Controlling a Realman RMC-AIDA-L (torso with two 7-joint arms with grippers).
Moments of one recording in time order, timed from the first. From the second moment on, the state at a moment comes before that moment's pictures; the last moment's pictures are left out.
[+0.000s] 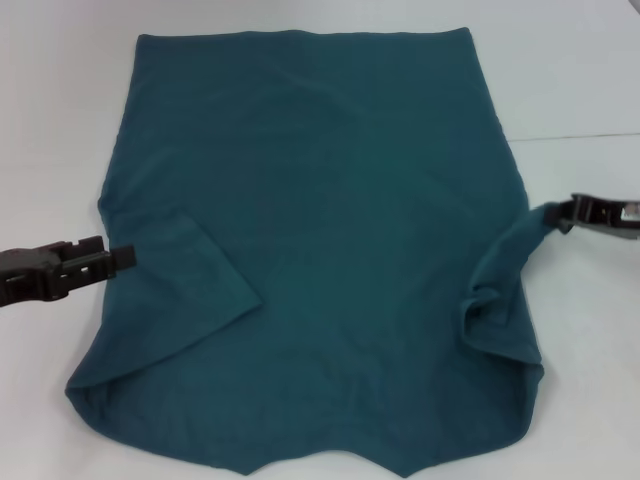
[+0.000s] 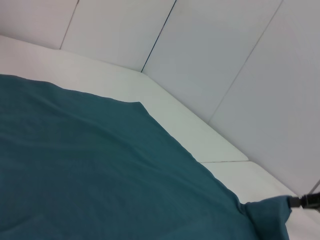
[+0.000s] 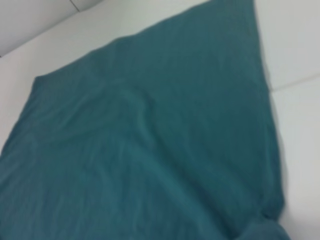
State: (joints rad) left arm -0.44 -2.09 0.57 0.93 2.01 1.52 -1.87; right arm 0.55 2.09 -0.65 -0.90 -2.33 -1.07 2.40
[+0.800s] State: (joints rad) left arm -0.44 -2.09 0.58 0.92 2.01 1.52 -1.86; right arm 0.67 2.08 -0.78 -0.87 -2.34 -1.07 2.43
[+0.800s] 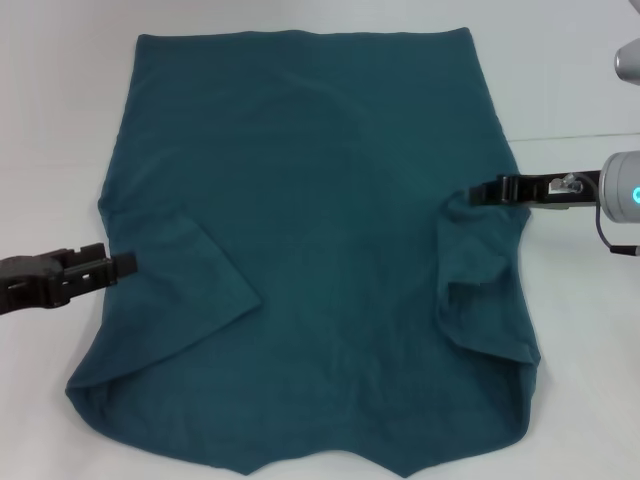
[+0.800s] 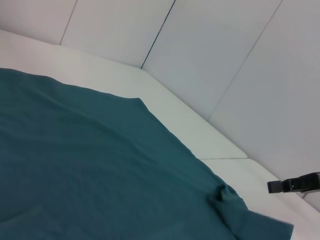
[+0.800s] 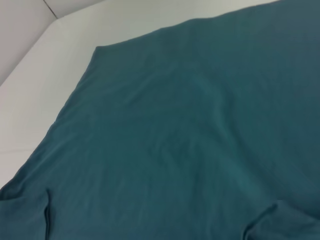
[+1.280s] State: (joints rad) left arm -0.43 -2.09 0.58 0.92 2.01 1.53 -1.86; right arm 0.67 2.03 -0.79 -0.87 -2.34 -1.17 2.44
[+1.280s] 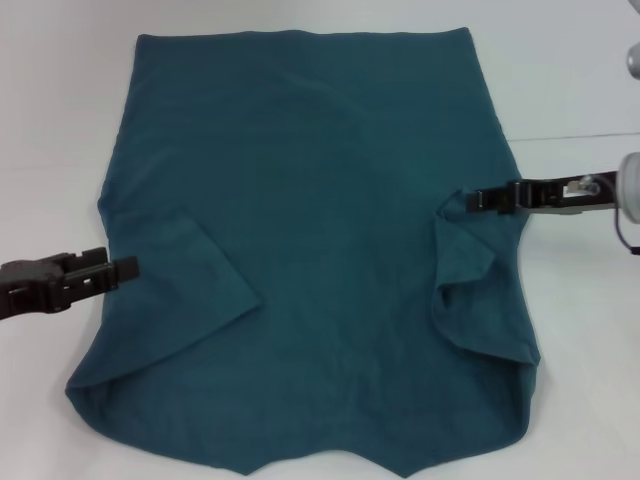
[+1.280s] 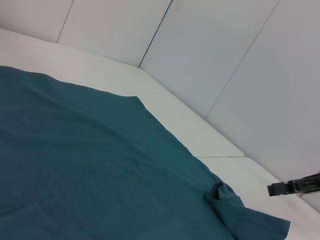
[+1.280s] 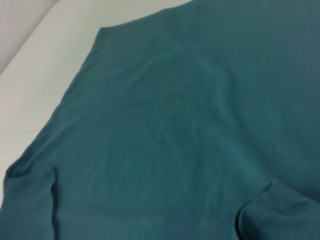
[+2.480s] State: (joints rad) left arm -0.42 -2.09 0.57 0.92 2.01 1.53 -1.86; right arm 0.75 2.04 -0.91 -1.03 -2.76 -1.34 2.56
